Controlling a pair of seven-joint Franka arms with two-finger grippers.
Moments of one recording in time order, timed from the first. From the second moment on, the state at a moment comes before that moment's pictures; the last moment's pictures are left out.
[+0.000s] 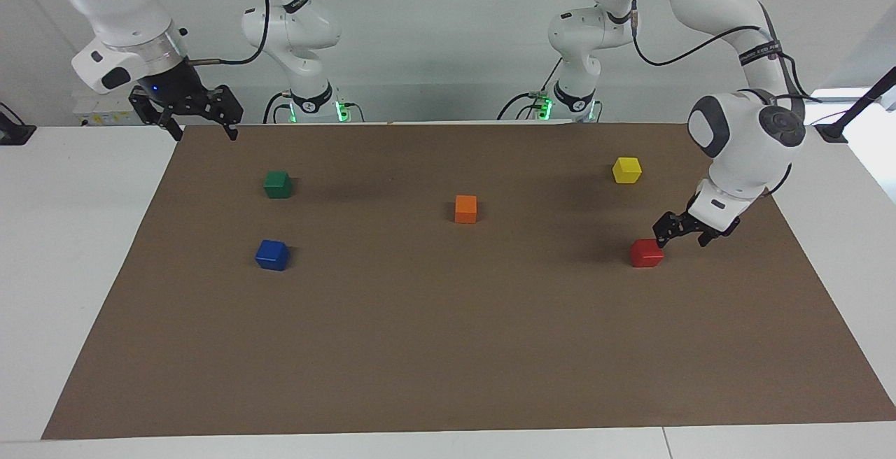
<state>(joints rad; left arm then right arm) 0.10 0.24 -0.07 -1.92 0.00 2.18 0.09 0.00 -0.07 -0.04 -1.65 -0.02 1.53 -0.03</state>
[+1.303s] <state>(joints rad) 0.07 0.29 -0.08 -2.01 0.00 2.28 0.04 -0.02 -0.08 -0.04 -1.76 0.30 1.62 -0.05</state>
